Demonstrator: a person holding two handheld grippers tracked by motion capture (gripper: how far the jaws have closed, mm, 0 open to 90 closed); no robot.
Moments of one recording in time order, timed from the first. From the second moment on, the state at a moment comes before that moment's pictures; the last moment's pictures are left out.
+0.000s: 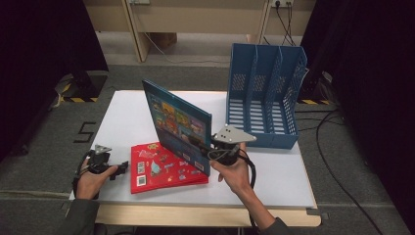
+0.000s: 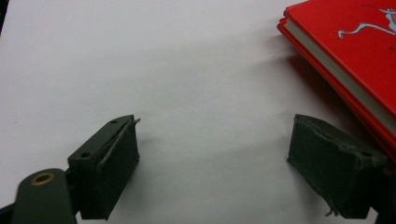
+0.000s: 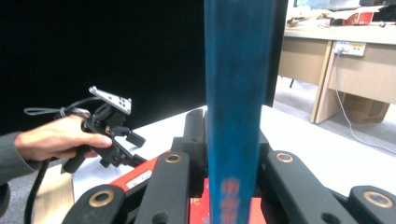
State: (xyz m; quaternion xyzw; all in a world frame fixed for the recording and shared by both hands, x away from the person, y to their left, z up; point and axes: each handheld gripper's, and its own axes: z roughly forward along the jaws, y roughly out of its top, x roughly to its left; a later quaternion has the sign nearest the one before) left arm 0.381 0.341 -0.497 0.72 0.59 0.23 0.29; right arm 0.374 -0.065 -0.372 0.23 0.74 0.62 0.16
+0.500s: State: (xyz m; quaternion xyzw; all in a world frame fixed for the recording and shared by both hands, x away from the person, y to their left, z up) left arm 0.381 0.341 -0.497 0.72 0.59 0.22 0.29; right arm 0.378 -0.056 -0.403 0.24 0.74 0.61 0.16
